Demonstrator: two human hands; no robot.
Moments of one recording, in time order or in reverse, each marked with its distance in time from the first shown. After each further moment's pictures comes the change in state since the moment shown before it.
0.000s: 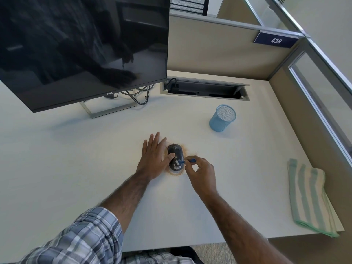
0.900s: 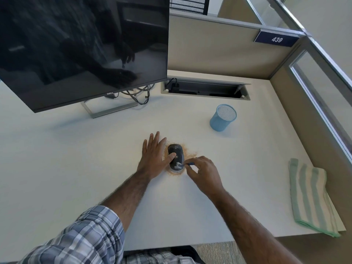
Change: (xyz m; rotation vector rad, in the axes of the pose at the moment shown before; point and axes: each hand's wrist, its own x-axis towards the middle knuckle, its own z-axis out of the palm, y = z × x) left_hand 0.002 -0.003 0.002 0.060 -0.009 -0.026; right_hand 0.008 0.007 -0.018 -0.264 -0.178 -0.297
